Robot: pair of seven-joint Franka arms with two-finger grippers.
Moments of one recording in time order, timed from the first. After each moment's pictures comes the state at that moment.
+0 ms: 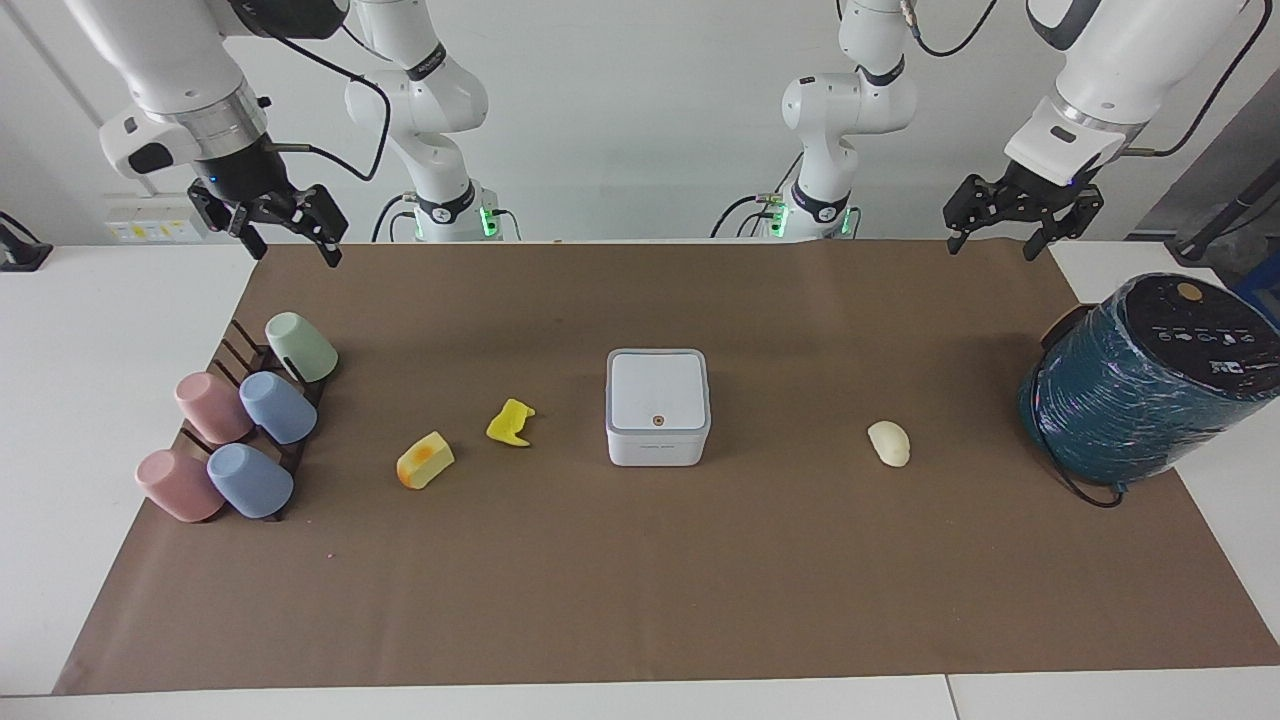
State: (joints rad) left arm -0.06 -0.03 -0.01 -1.55 -0.01 1.49 0.13; right arm 0.01 -0.07 -0.04 -1.63 0.01 1.57 0.14
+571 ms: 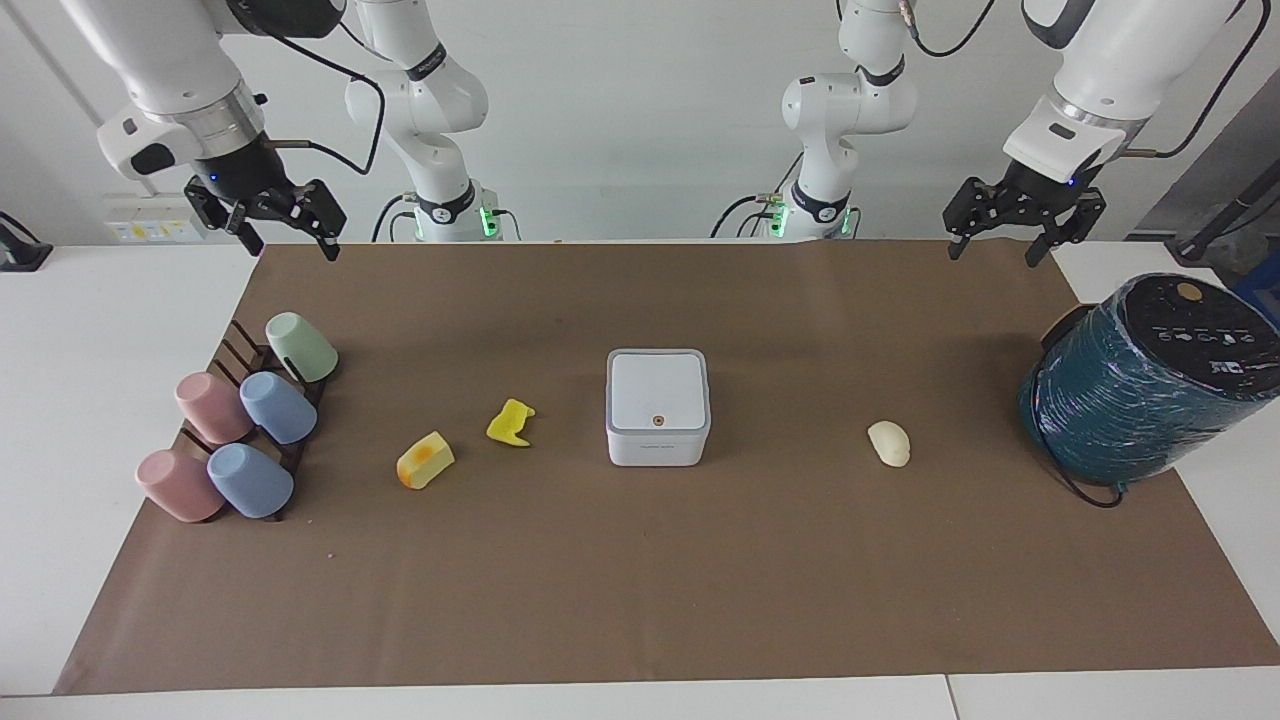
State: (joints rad) left arm -0.06 -0.03 -0.02 -1.55 -0.01 1.55 0.13; right arm 0.00 -0.08 -0.04 -1.63 0.01 1.53 0.08
